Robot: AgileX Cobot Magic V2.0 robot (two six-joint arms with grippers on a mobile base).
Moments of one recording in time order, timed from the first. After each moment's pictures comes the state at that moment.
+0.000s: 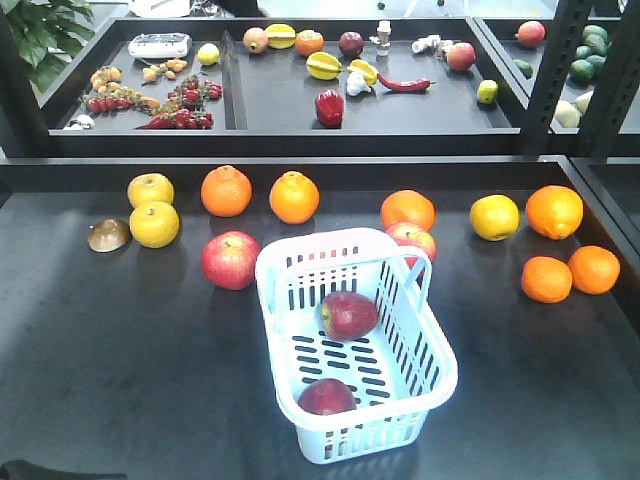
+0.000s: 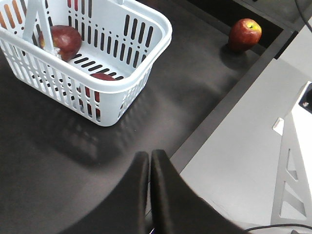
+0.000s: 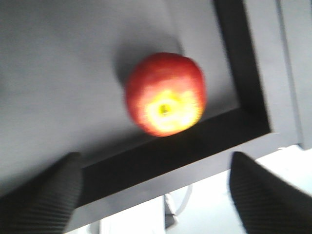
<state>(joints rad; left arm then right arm) -0.47 0.60 -0.44 -0.71 0.69 0.60 -0.40 1.53 -0.90 -0.16 1.06 0.02</state>
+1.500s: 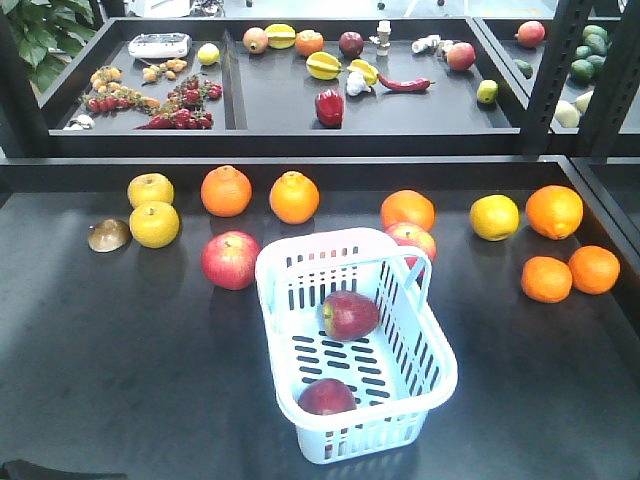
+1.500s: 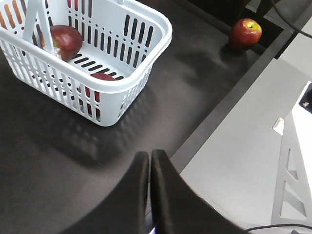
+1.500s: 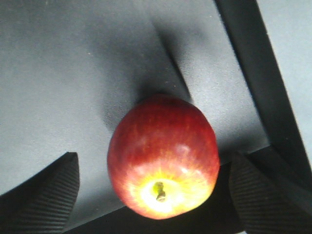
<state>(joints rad) -0.47 0.60 -0.44 -0.71 0.69 0.60 -0.52 1.78 -0.90 -0.06 0.85 -0.02</state>
